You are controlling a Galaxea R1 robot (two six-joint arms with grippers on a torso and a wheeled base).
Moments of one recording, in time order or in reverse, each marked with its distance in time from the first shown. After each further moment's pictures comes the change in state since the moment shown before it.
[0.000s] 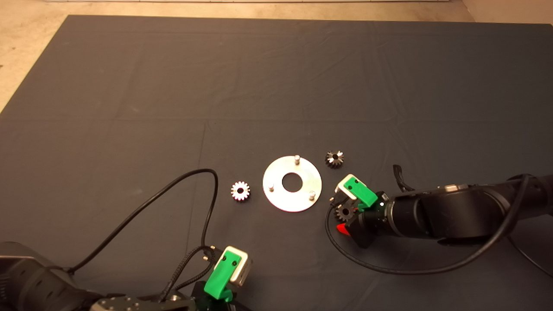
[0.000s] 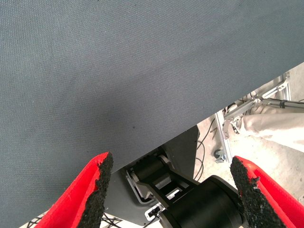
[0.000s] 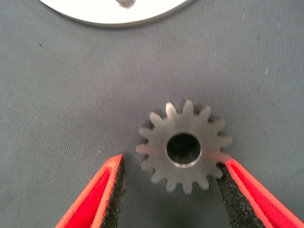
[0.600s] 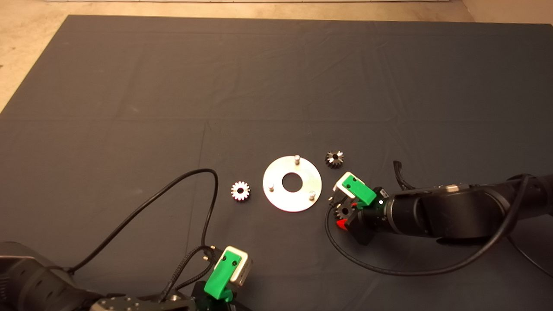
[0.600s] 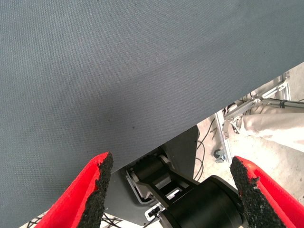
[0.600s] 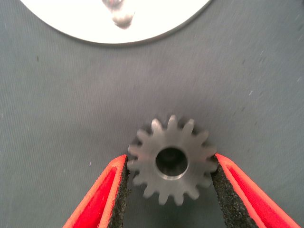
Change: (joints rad) left arm 0.000 0.000 0.000 0.000 0.000 0.000; right arm 0.000 0.000 0.000 -0.051 0.001 -0.037
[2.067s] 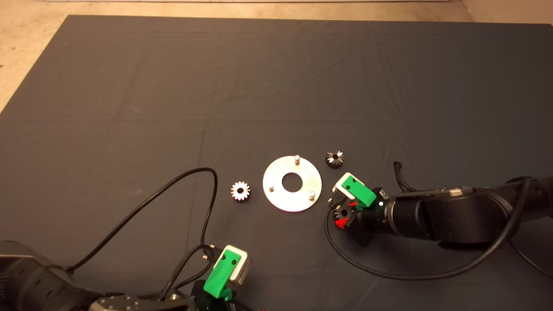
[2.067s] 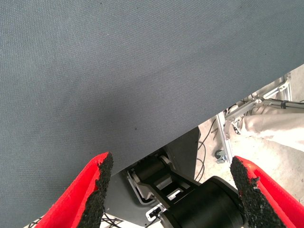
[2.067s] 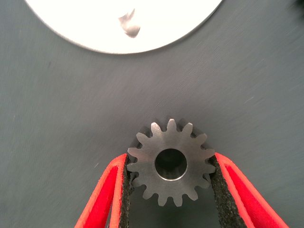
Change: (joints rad) left arm -0.005 -0.003 0.000 -0.001 0.000 0.000; right arm 0.018 0.002 0.017 -0.011 -0.002 -0.001
